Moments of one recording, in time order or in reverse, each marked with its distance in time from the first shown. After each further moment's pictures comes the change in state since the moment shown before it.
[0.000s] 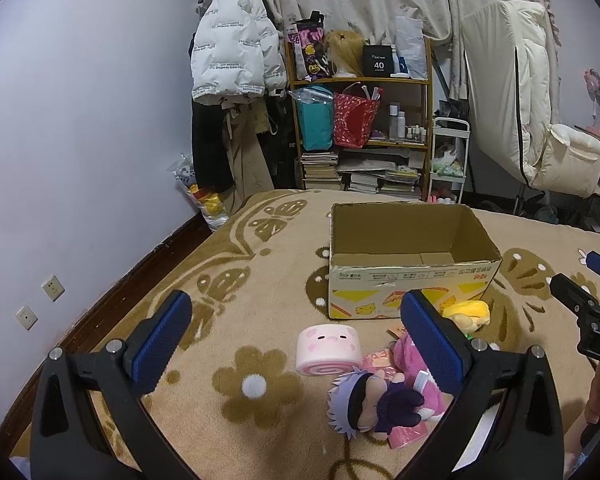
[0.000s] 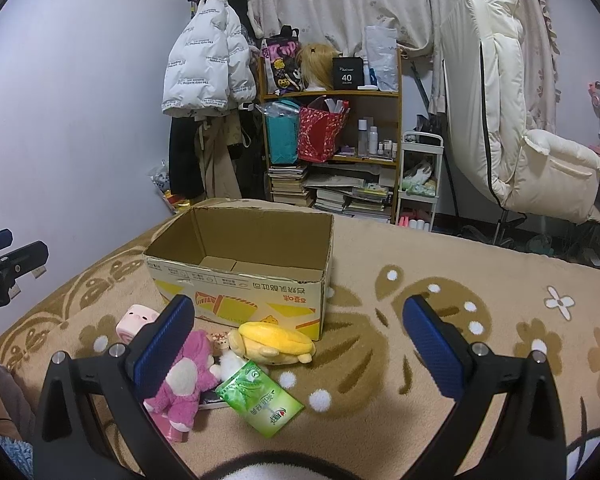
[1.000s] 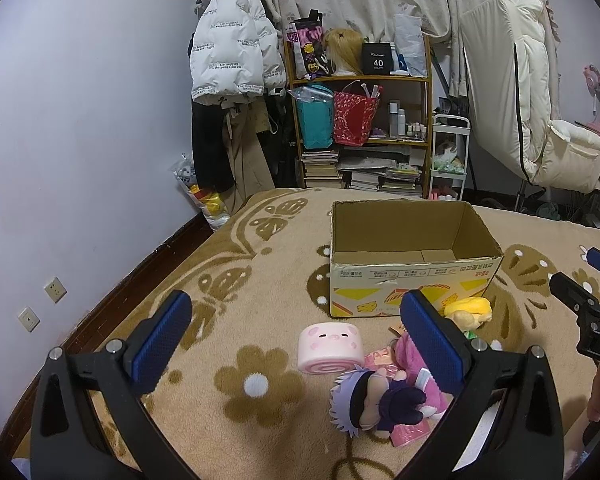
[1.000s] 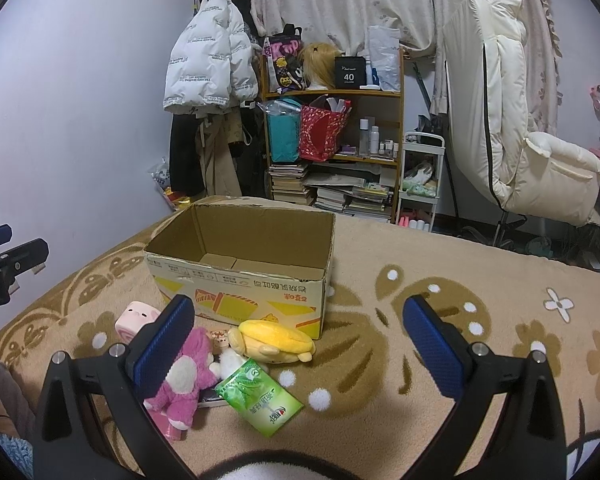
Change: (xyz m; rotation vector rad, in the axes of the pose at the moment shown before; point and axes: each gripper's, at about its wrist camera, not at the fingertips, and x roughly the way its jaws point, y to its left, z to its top) left arm 0.001 0.000 -0.002 0.005 0.006 0.004; right arm 0.001 0.002 0.001 -0.006 0.002 -0.002
